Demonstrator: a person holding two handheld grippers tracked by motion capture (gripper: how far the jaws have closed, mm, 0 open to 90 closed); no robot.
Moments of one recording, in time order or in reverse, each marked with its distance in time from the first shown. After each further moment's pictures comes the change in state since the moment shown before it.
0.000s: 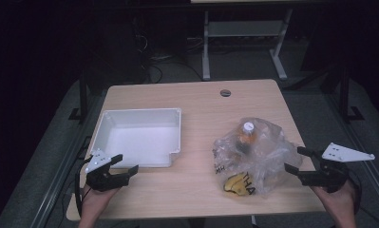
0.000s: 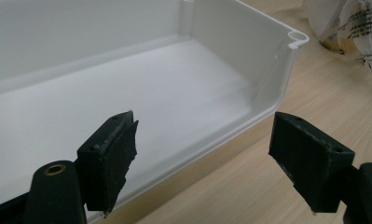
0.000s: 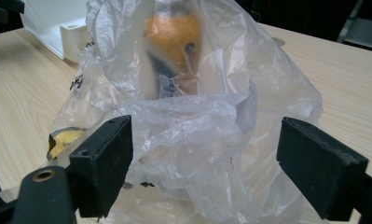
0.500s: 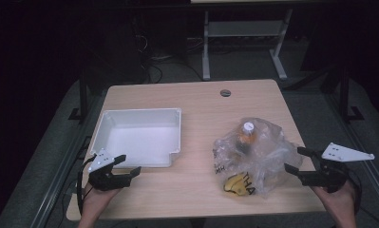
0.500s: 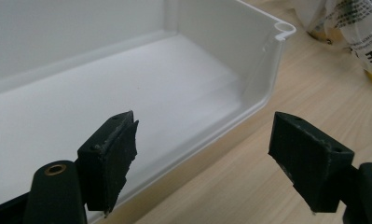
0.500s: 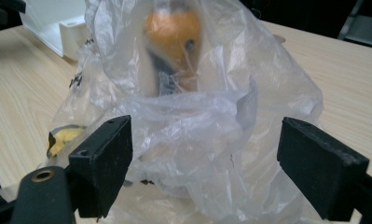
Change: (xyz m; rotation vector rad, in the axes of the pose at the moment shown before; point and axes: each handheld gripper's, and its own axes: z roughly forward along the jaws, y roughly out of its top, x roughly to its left) left arm -0.002 0.002 0.005 0.032 -0.052 0.044; right arm 0.000 0.001 0.000 0.003 0.000 0.002
